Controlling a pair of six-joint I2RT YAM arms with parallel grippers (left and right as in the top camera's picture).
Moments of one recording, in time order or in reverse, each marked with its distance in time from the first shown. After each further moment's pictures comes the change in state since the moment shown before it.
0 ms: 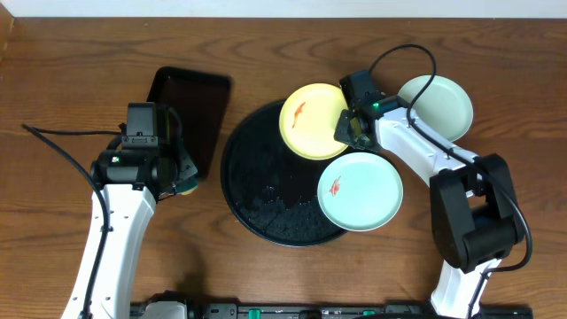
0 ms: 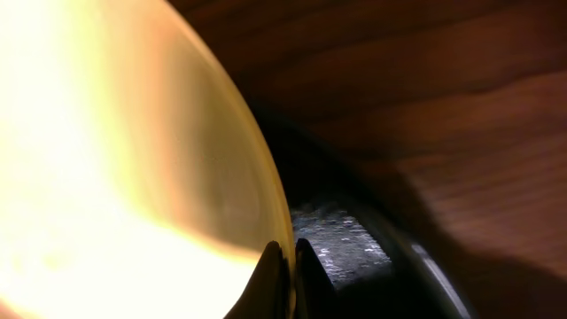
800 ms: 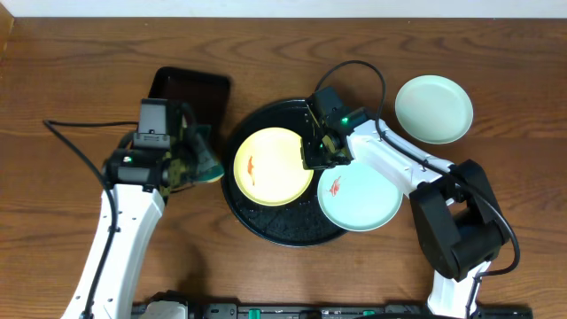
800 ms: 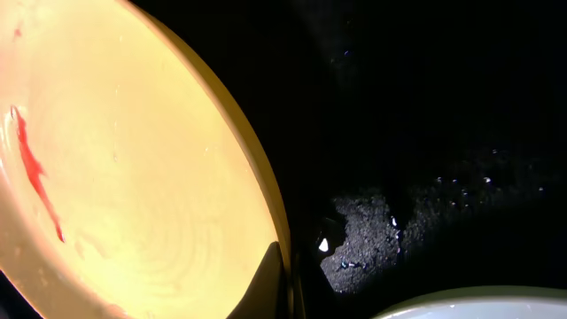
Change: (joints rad) left arm -0.091 0.000 0.000 0.123 0.178 -0.031; right arm 0.158 0.000 -0.001 -0.052 -0.270 -0.254
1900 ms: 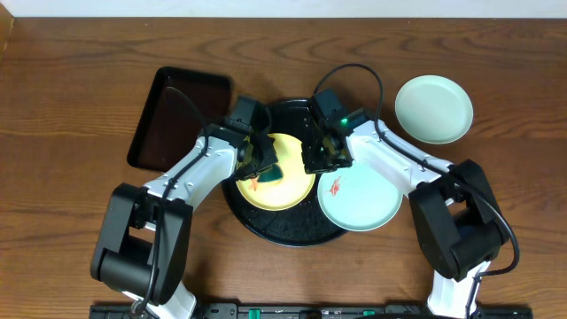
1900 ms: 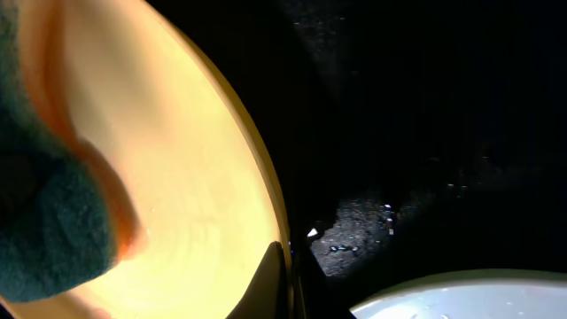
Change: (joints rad) left arm -0.255 0.507 -0.004 0.326 0.084 -0.180; right arm 0.000 0.001 -0.004 -0.035 0.012 -0.035
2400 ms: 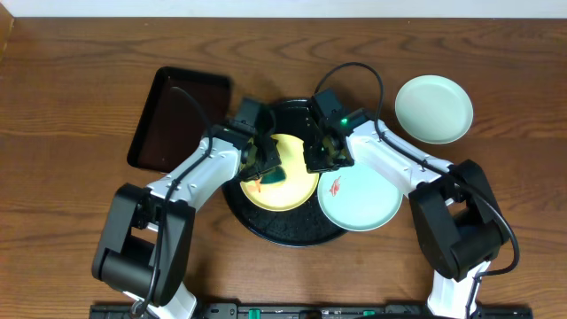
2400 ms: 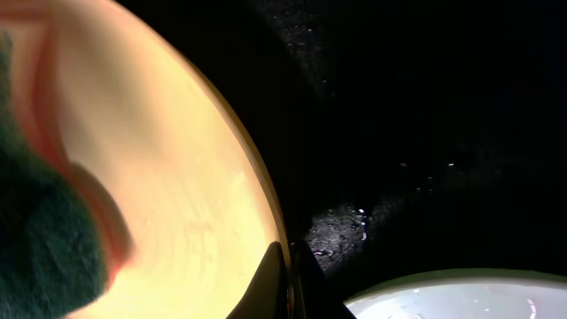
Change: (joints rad) left arm -0.031 0.000 0.000 -0.002 -0.003 0.000; right arm 0.000 0.000 0.000 0.000 0.048 0.000
